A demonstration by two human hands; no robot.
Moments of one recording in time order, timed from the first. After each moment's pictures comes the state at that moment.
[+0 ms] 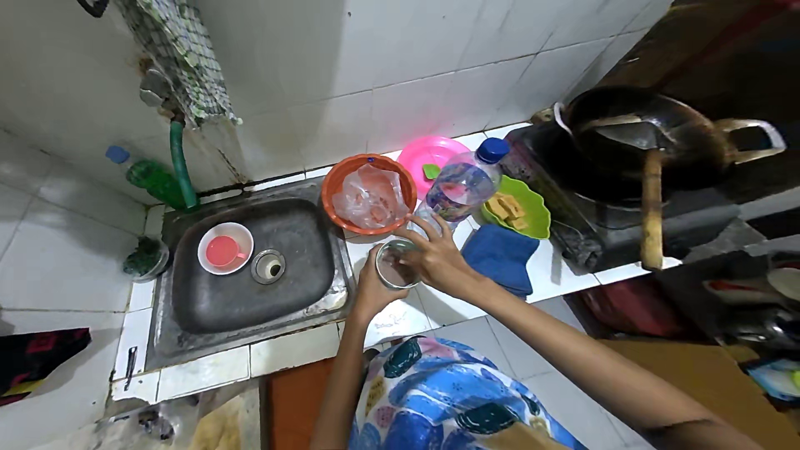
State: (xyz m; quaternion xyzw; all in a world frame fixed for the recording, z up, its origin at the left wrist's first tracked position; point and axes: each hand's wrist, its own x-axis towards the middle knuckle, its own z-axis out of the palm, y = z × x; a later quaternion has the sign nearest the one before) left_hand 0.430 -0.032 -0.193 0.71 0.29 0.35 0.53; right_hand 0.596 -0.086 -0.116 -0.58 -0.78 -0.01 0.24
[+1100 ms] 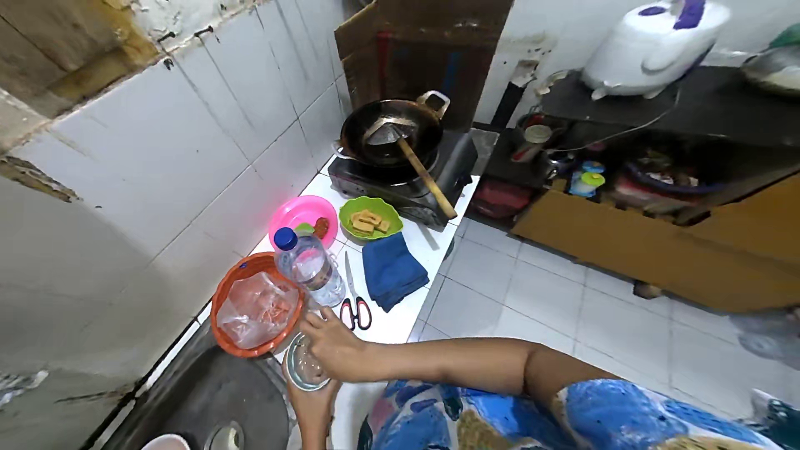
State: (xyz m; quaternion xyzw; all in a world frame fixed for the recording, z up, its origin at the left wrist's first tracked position) left_hand 0.428 -0.032 -0.194 0.72 0.36 0.31 0.50; right_hand 0.569 -0.089 -0.099 -0.70 -0.66 0.16 0.22
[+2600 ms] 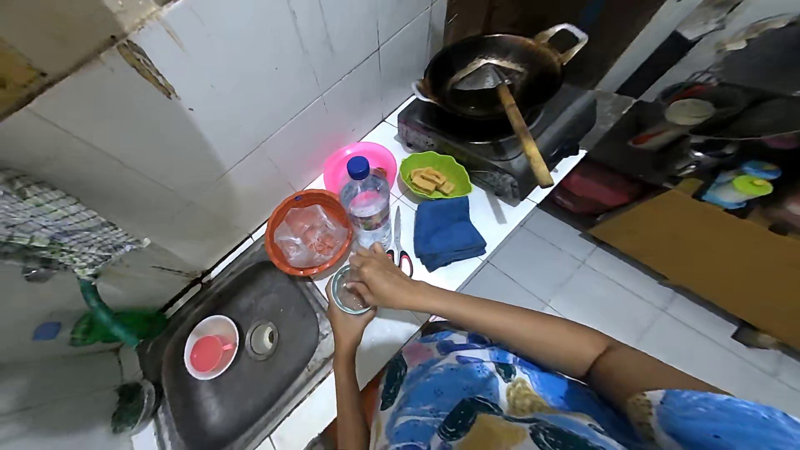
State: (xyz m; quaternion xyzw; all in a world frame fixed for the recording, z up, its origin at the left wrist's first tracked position) left_hand 0.430 -0.034 -0.188 0.71 0.35 0.31 0.52; right_hand 0.579 -0.092 -0.085 -0.68 -0.65 0.20 0.29
